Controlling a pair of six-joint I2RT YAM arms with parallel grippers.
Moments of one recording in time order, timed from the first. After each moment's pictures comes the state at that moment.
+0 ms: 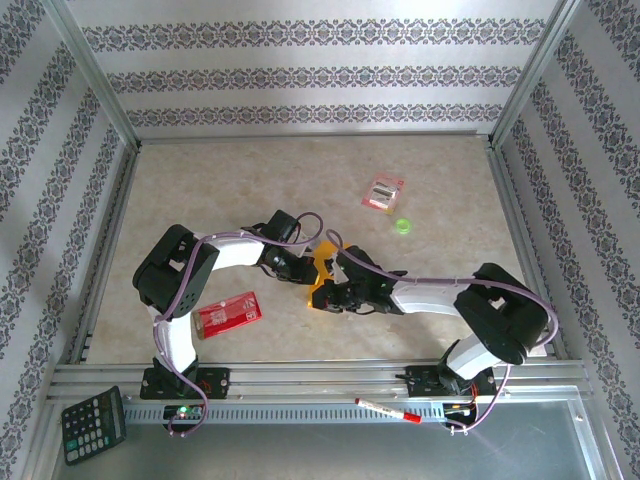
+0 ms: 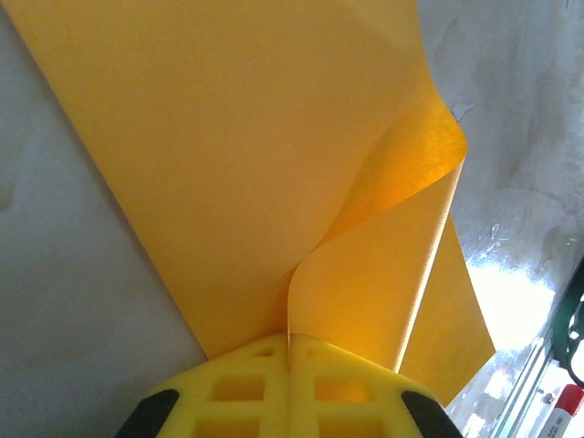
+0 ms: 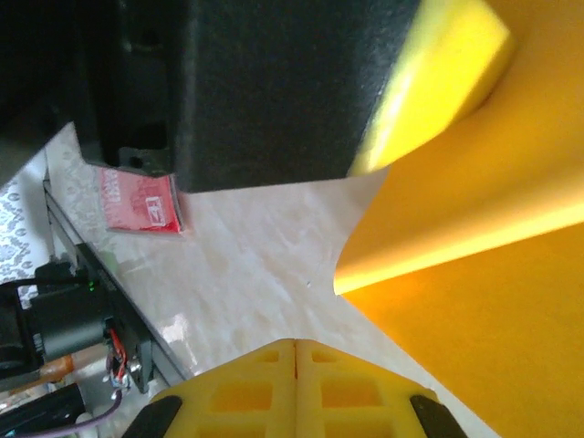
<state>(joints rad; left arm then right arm) -0.54 1.89 1.00 -0.30 0.65 -0.30 0.82 1.55 0.59 0.13 -0.49 0.95</state>
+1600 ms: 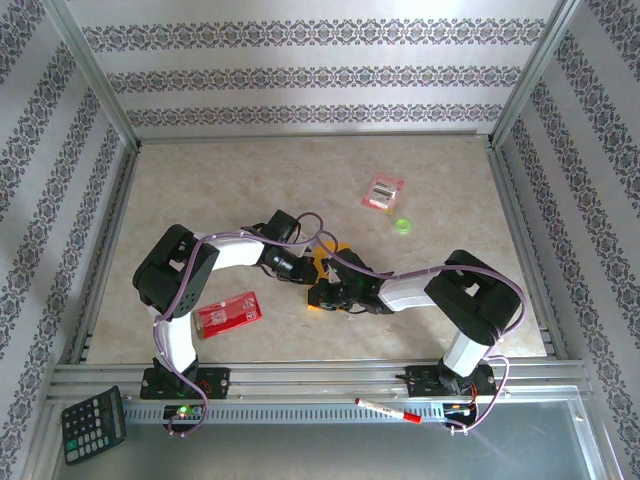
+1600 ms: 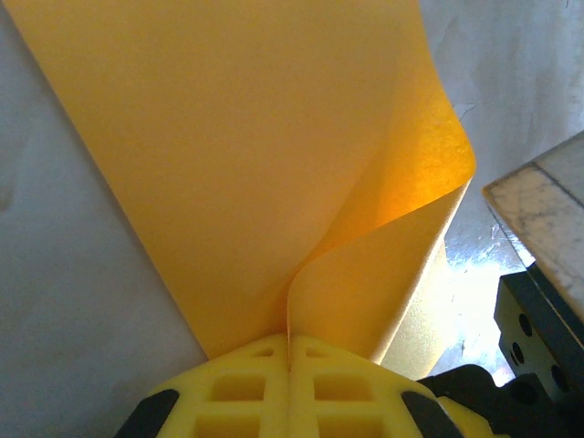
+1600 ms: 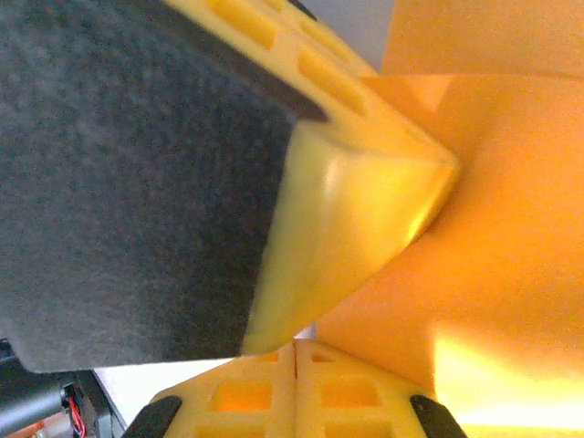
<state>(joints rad) -0.54 1.89 1.00 -0.30 0.65 -0.30 0.83 1.70 0.59 0.30 -0.41 0.97</state>
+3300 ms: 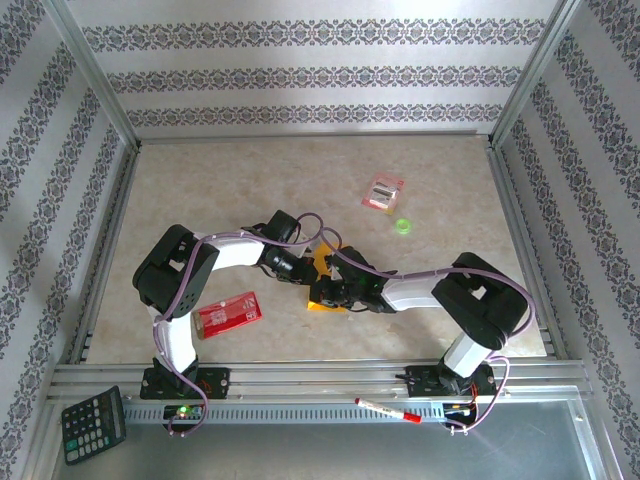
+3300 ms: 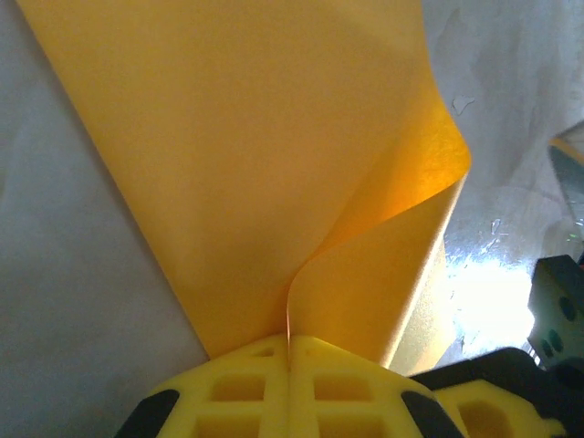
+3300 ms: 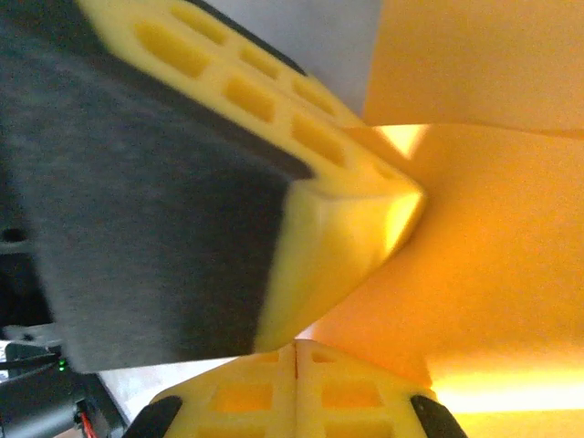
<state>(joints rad) -0.54 1.89 1.01 -0.31 0.65 -0.30 0.81 1.67 0.60 0.25 -0.39 1.00</state>
